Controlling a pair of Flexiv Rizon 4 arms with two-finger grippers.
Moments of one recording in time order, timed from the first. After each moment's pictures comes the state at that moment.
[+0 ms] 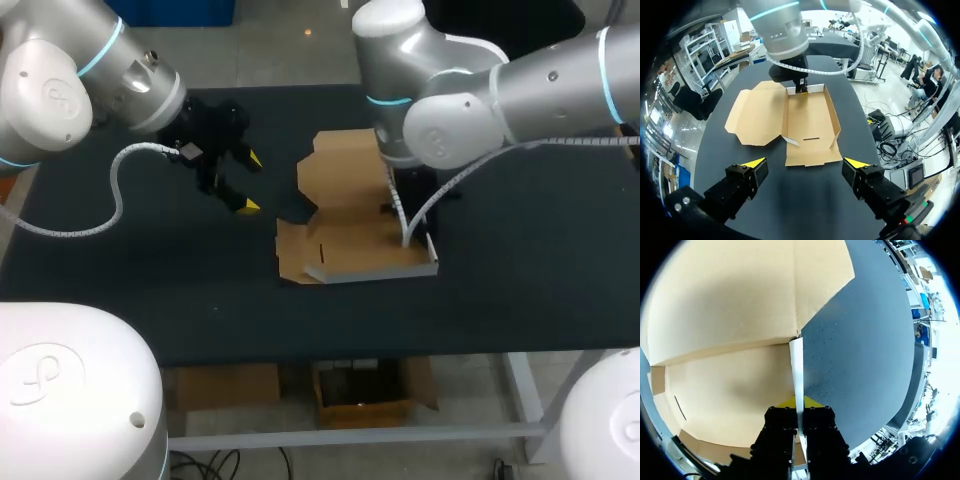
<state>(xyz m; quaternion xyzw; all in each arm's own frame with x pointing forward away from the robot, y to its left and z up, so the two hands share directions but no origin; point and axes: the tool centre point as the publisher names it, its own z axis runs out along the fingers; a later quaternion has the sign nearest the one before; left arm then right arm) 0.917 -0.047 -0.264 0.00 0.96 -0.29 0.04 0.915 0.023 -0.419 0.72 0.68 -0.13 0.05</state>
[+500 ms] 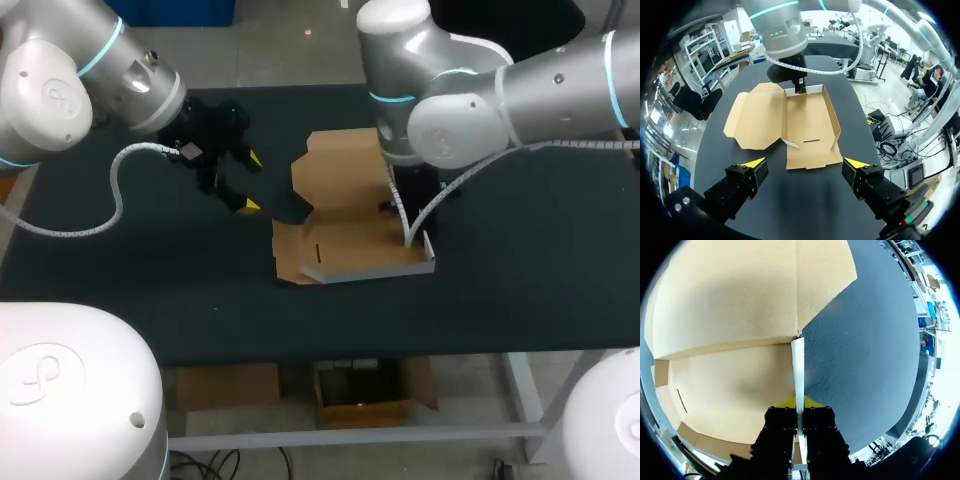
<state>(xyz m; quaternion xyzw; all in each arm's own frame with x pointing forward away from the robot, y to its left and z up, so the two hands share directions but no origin) 0.917 -0.047 -0.264 0.00 0.96 -0.29 0.04 0.922 0.028 -0.419 0.69 0.71 -0.11 0.03</state>
